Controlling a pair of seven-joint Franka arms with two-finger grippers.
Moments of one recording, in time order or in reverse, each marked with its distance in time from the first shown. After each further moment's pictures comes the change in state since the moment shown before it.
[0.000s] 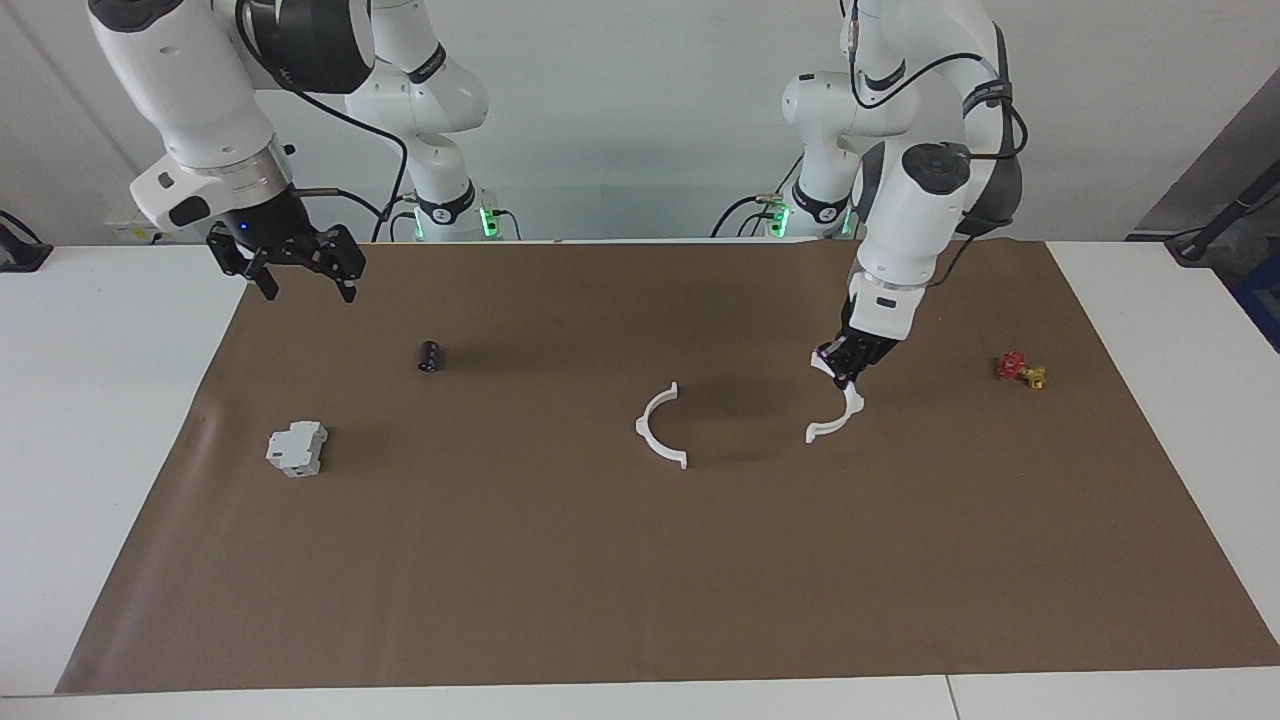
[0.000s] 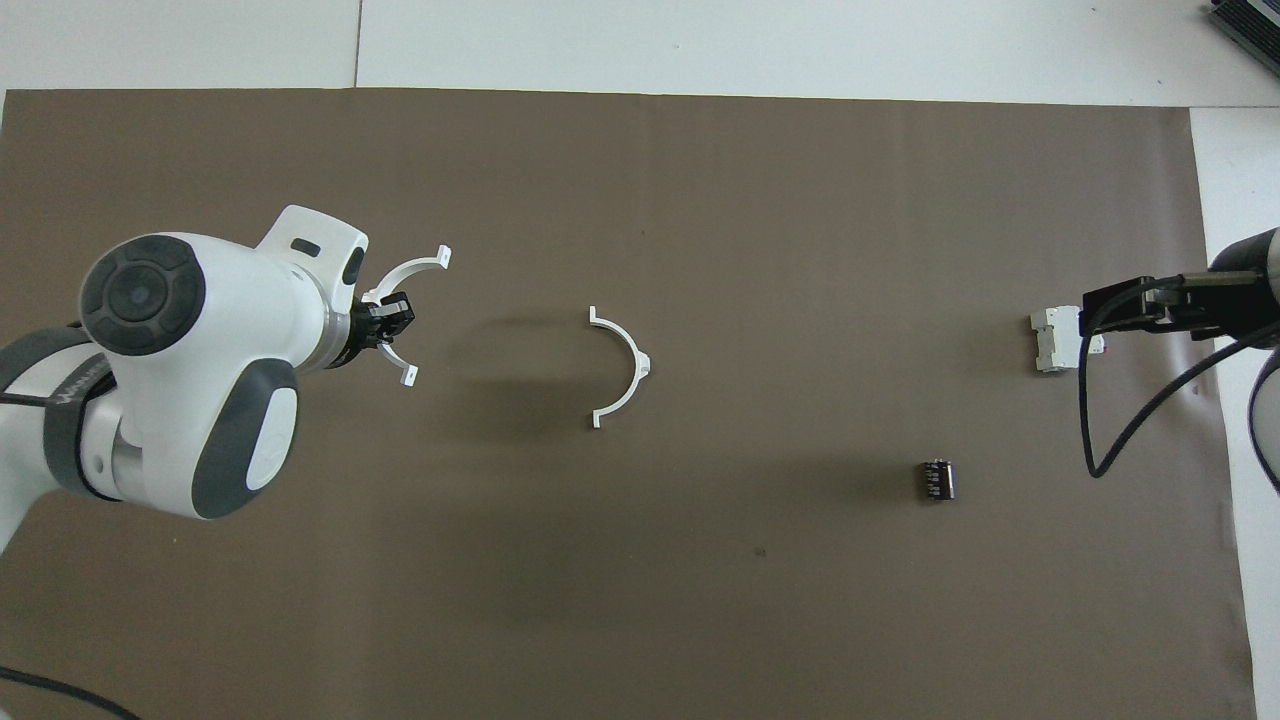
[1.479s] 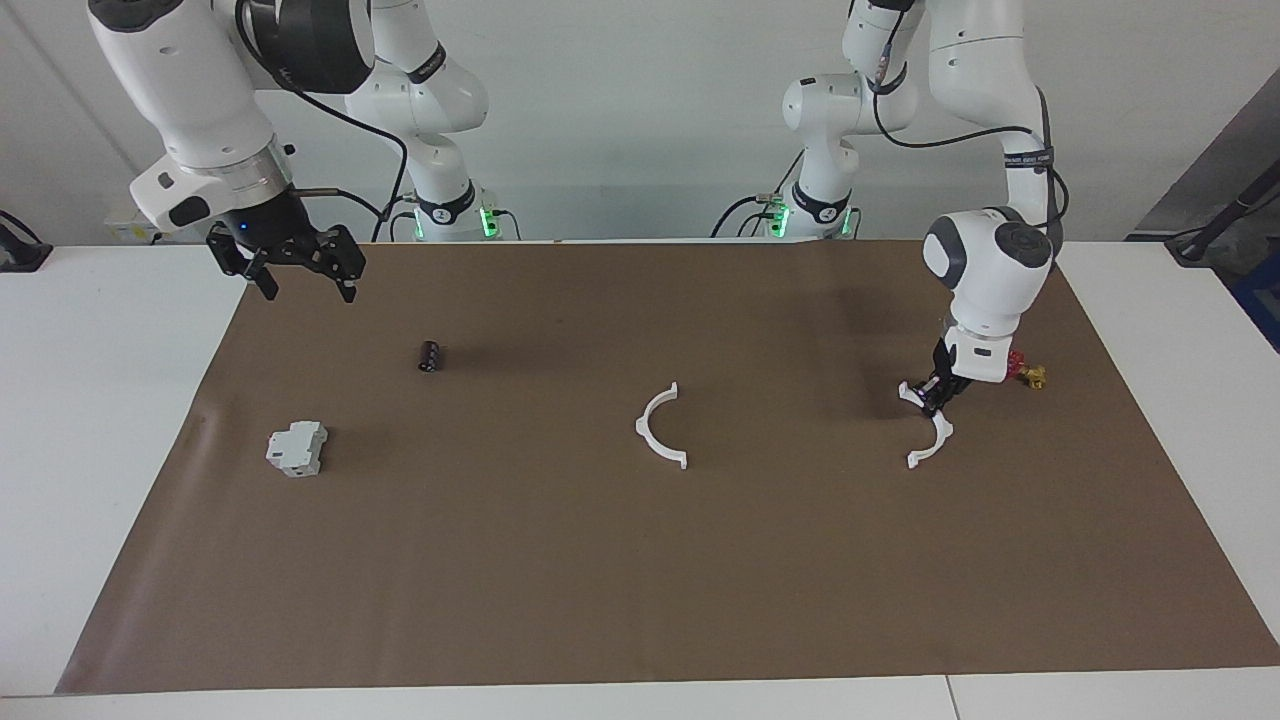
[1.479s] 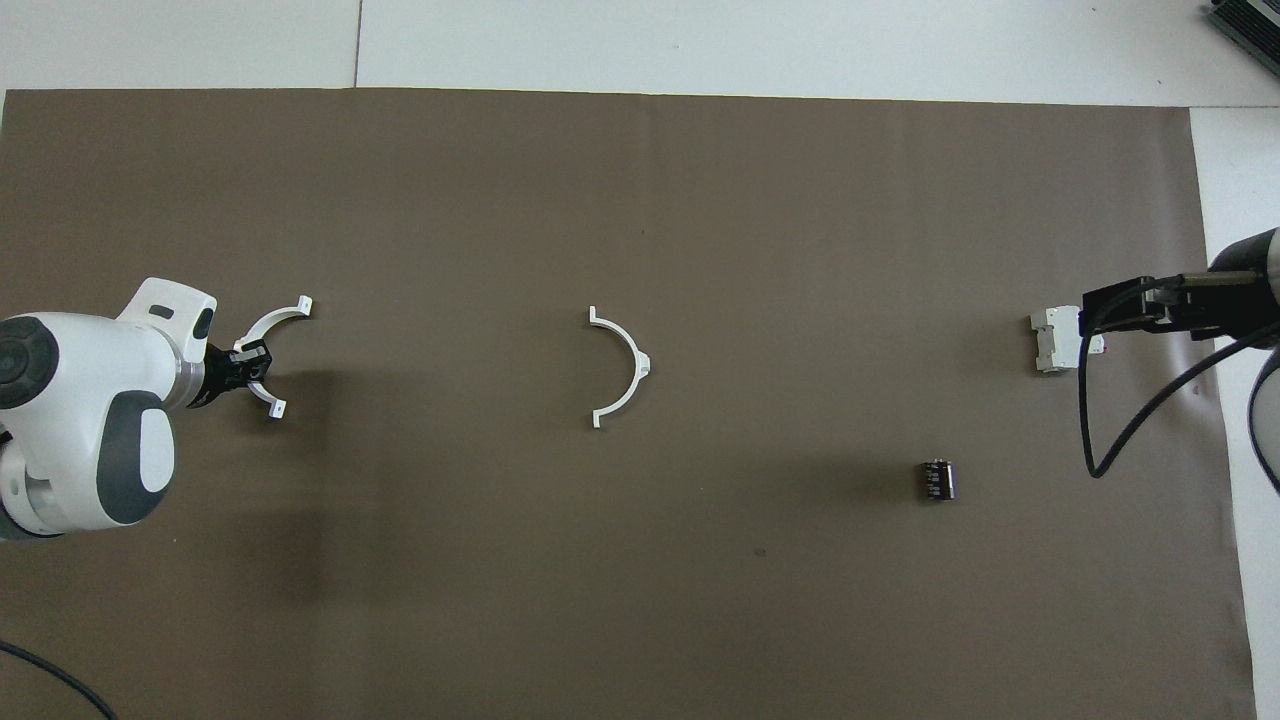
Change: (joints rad) left arm 0.176 0.073 0.185 -0.220 -0.010 0.250 0.303; right arm 0.000 0.000 0.000 0.000 0.000 0.000 0.000
